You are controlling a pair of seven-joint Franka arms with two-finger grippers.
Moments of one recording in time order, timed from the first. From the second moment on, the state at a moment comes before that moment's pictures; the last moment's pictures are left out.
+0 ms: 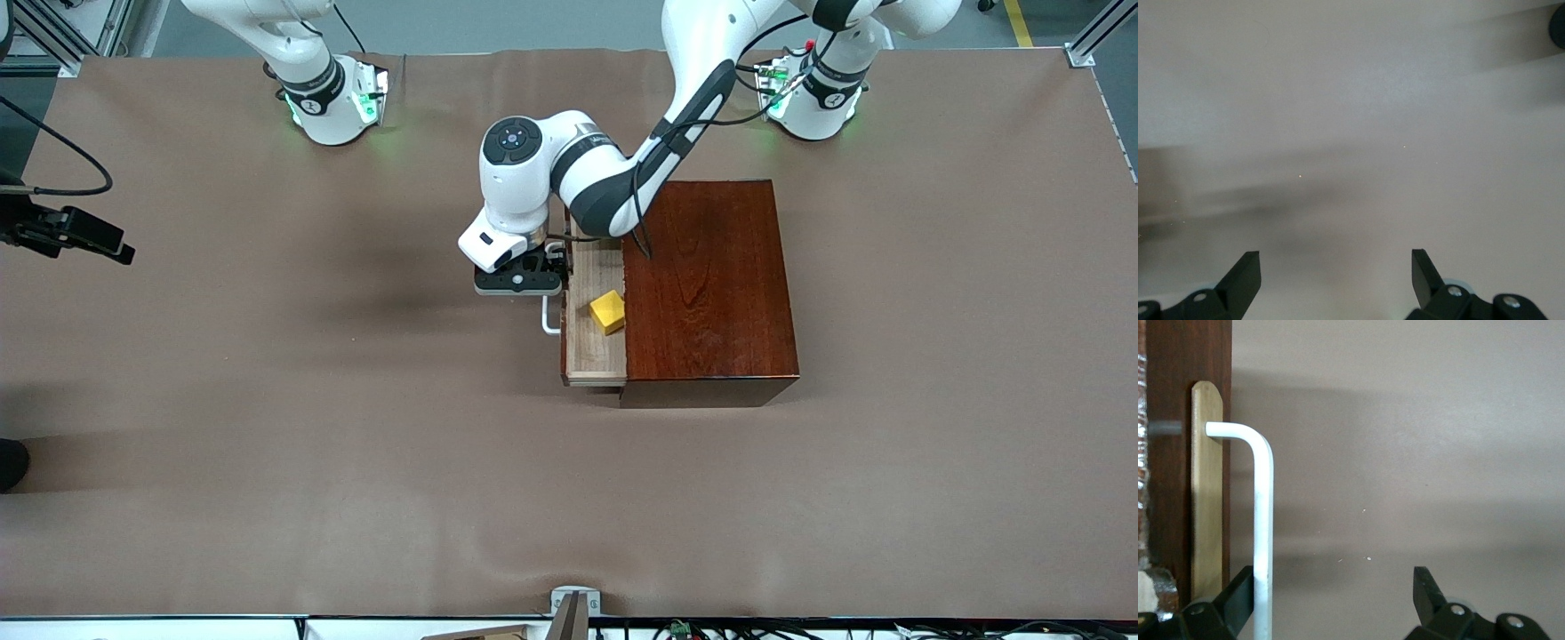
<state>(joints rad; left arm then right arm) -0.87 0.74 -0.09 -1.34 0.13 2.21 -1.02 0.00 0.05 -0.08 -1.54 0.04 1.53 0.05</state>
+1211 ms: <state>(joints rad) -0.90 0.75 -0.09 -1.33 0.09 2.33 -1.05 0.00 0.05 -0.08 -1.53 0.04 1.53 0.05</state>
